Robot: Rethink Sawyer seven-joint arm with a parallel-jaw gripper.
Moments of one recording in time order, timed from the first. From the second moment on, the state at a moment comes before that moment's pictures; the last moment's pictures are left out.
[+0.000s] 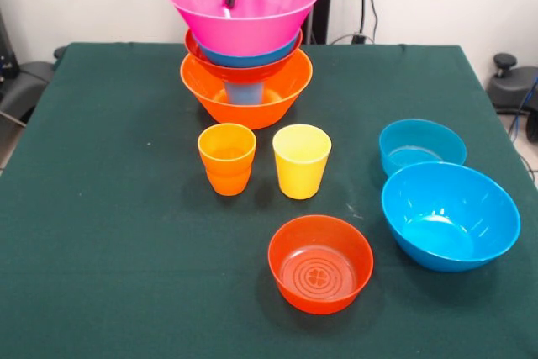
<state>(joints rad) -0.28 -0.68 -0.30 2.38 -0.42 -0.60 1.18</state>
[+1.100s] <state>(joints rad) -0.29 -0.71 -0.28 2.38 -0.42 -0.55 1.18</state>
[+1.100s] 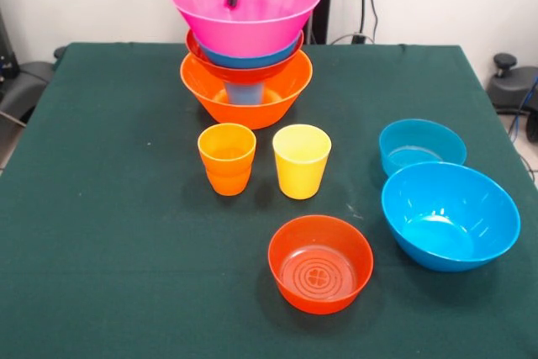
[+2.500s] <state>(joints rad) -0.31 -0.78 -0.26 2.38 -0.42 -0.53 1.18</state>
